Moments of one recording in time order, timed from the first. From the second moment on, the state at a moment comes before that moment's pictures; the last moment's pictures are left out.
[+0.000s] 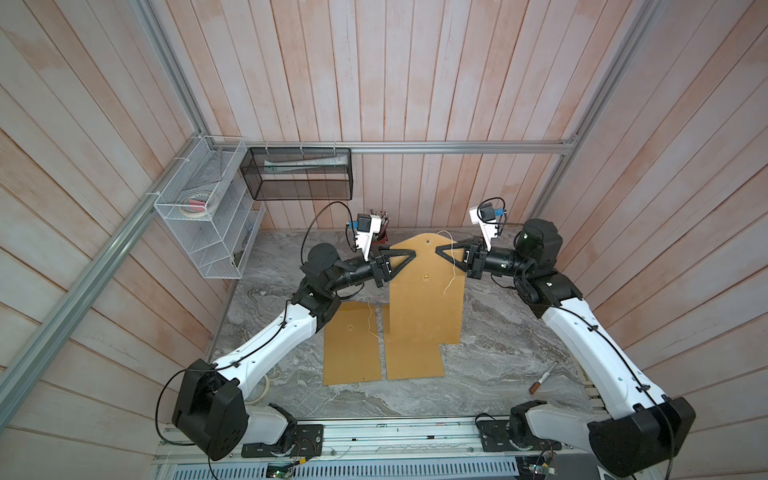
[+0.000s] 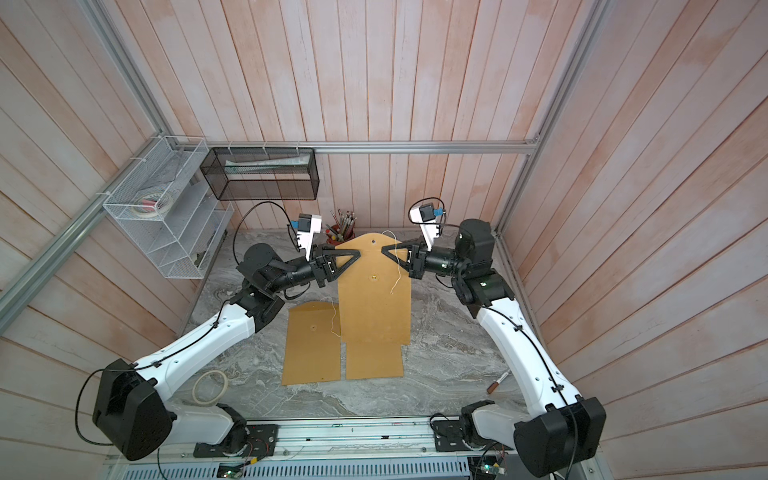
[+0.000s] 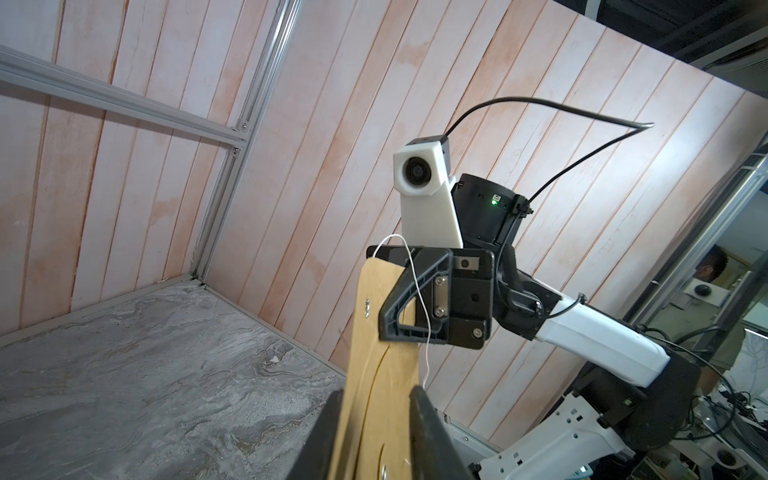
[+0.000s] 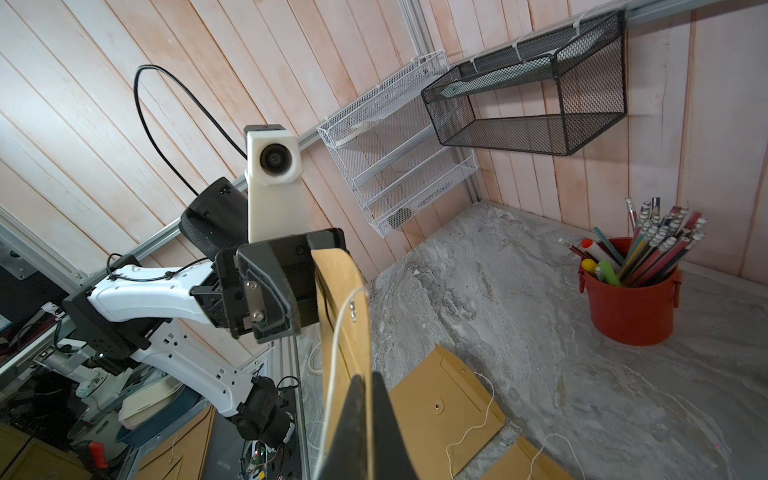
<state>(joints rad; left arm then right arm) -0.55 1.38 1.08 0.56 0.75 -0.62 0.30 1.23 1.22 -0.08 -1.00 0.41</state>
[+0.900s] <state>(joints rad) -0.51 1.41 1.03 0.67 0.65 -0.71 0.31 1.15 1.16 -0.17 -0.94 0.37</state>
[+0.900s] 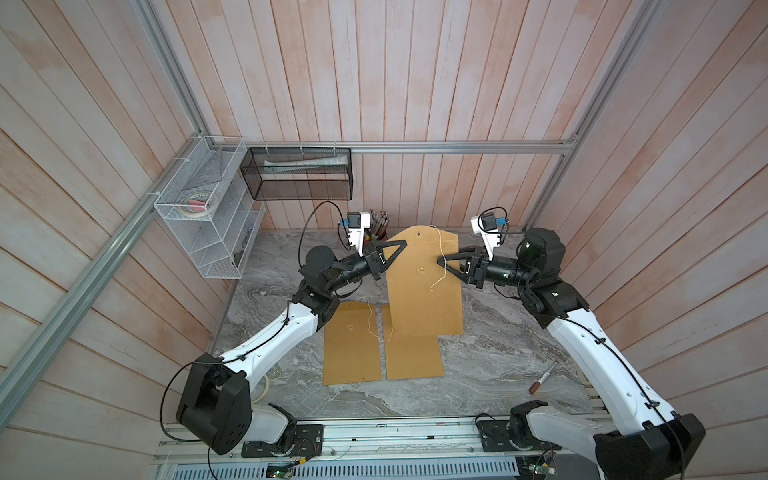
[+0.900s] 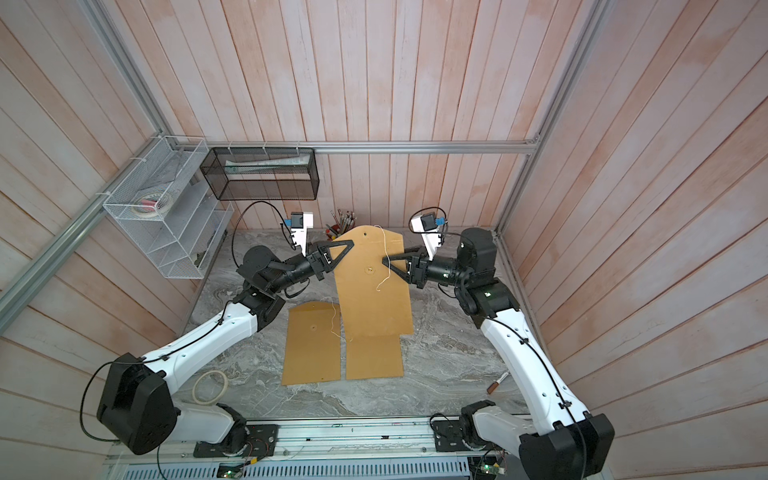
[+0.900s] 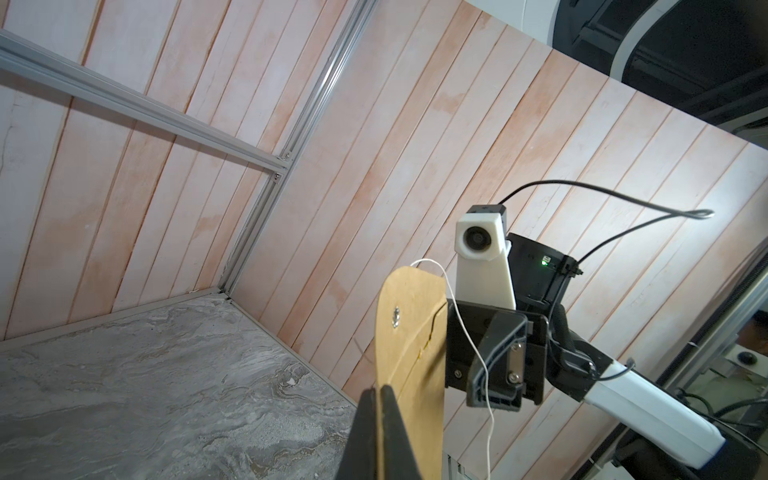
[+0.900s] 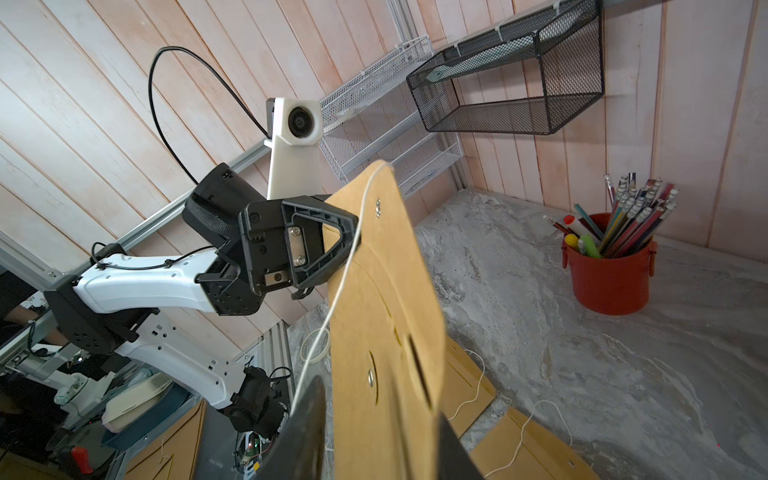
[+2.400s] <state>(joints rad) -0.46 1.28 0.92 0.50 0.45 -0.65 0.14 1.16 1.26 -0.65 -0.73 0.21</state>
